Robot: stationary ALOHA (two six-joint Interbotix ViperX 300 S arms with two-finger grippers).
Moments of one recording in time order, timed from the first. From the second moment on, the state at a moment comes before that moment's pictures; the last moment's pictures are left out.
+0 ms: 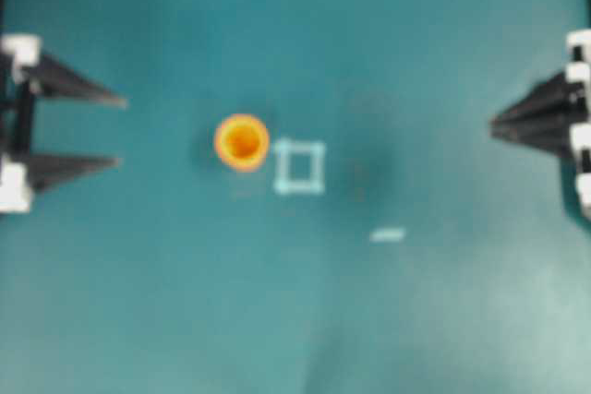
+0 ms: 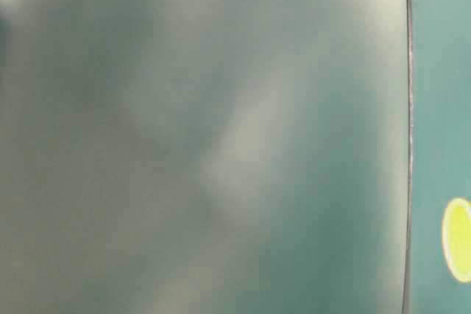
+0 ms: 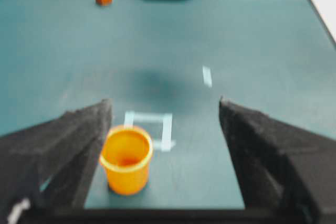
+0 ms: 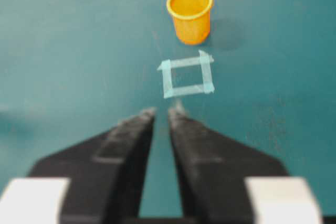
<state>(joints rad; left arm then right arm) 0.00 -0.92 1.17 0.00 -0.06 -0.02 -0.04 -0.96 1.02 0.00 0.35 0.19</state>
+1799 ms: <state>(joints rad) 0.10 0.05 0.93 0.01 -0.27 -0.03 -0.37 -0.78 1.01 -0.23 0.91 0.54</state>
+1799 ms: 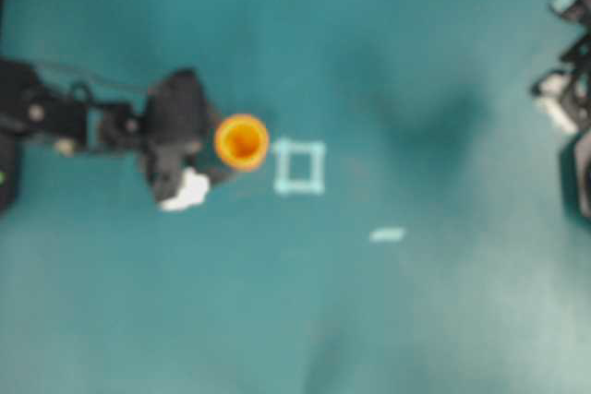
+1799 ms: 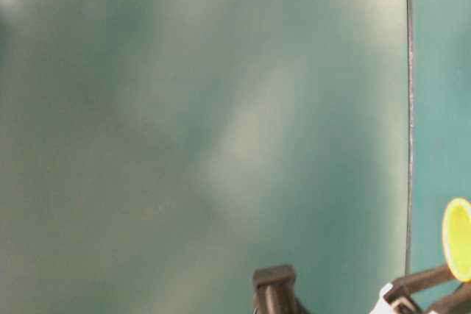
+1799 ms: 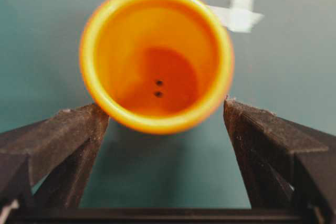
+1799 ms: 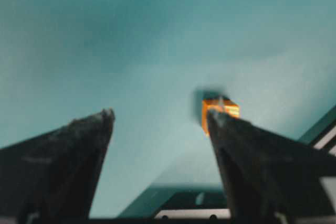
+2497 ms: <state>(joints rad) 0.08 0.14 0.84 0.01 -0.27 -0.03 -0.37 -0.78 1.06 -0.25 0.90 0.54</state>
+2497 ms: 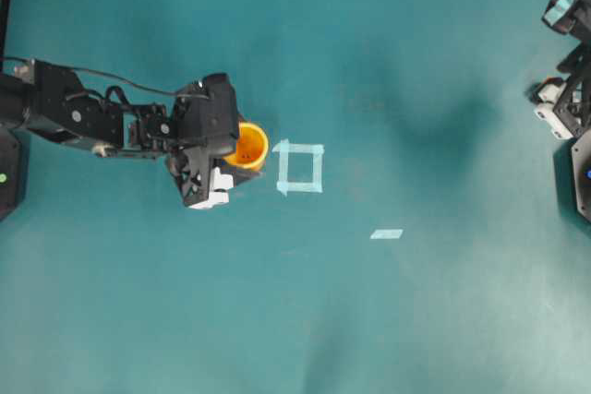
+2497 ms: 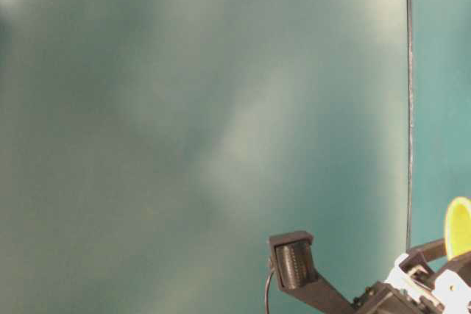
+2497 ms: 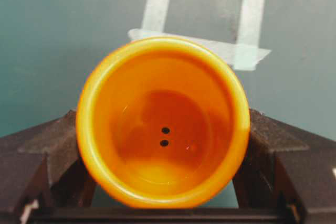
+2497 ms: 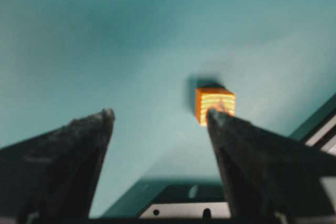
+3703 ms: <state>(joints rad) 0.03 0.19 0.51 0.01 0.04 -0.03 -0.52 -0.57 1.16 -0.30 0.80 0.65</state>
